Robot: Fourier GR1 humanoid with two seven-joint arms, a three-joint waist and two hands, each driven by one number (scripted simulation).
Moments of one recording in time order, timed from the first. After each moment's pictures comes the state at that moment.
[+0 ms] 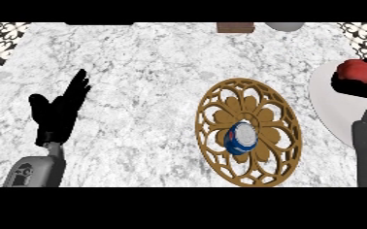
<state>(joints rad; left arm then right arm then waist) -0.15 0.24 0.03 -1.42 0.06 0.04 0.16 -0.39 -0.28 -0.36 -1.41 1.05 -0.32 0.47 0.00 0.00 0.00</state>
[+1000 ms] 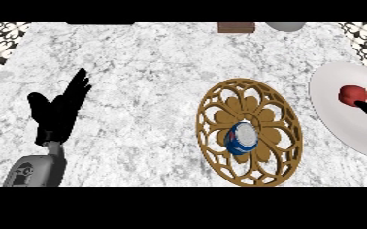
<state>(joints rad) -0.16 0.23 0.06 -1.42 0.06 0.02 0.17 -0.37 -0.49 -0.55 -0.95 0.68 -0.24 -0.03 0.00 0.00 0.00</state>
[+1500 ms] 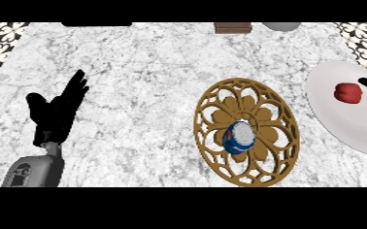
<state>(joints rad) -0.16 0.23 0.07 -1.41 0.05 0.02 0.17 -0.39 -0.42 -0.63 -1.20 0.39 -0.15 -0.11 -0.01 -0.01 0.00</state>
